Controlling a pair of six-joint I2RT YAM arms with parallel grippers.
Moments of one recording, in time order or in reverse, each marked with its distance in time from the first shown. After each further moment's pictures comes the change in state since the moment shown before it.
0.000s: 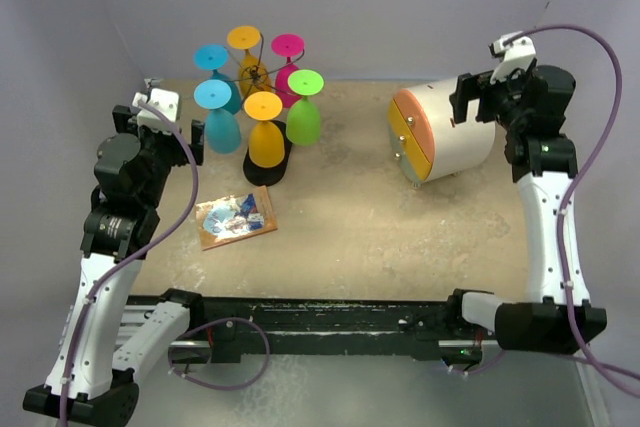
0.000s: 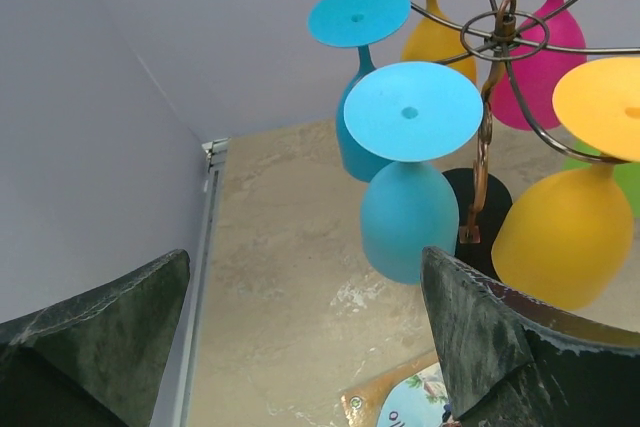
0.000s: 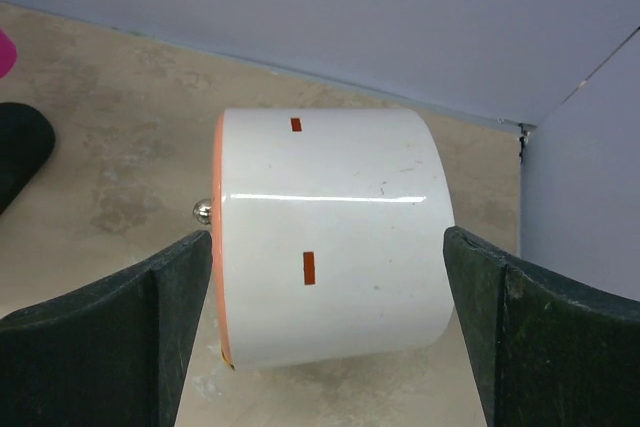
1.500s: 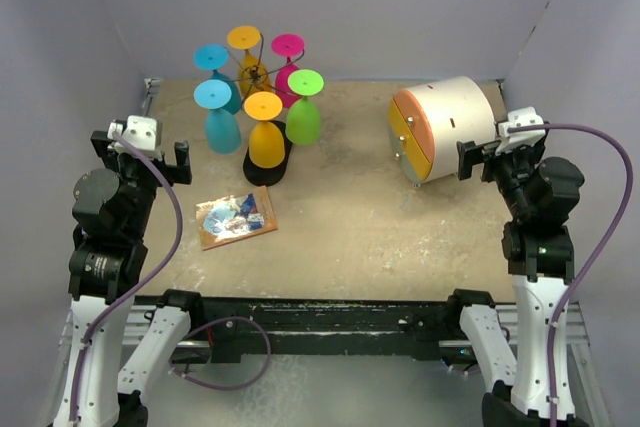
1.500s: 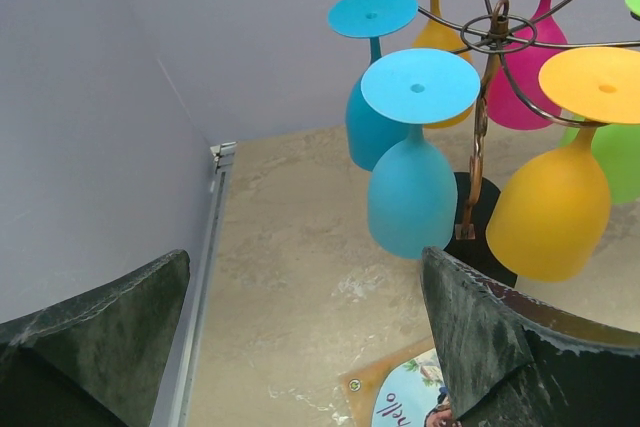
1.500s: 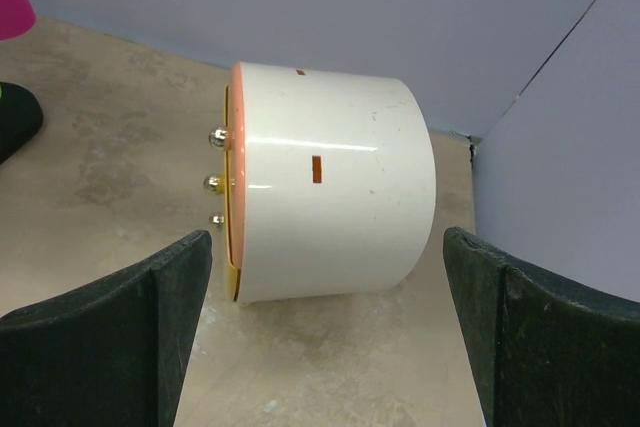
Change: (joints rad) left arm 0.066 -0.169 -0.051 -0.054 0.064 -0.024; right arm -0.006 -0.517 -0.406 0.076 0.023 -0.054
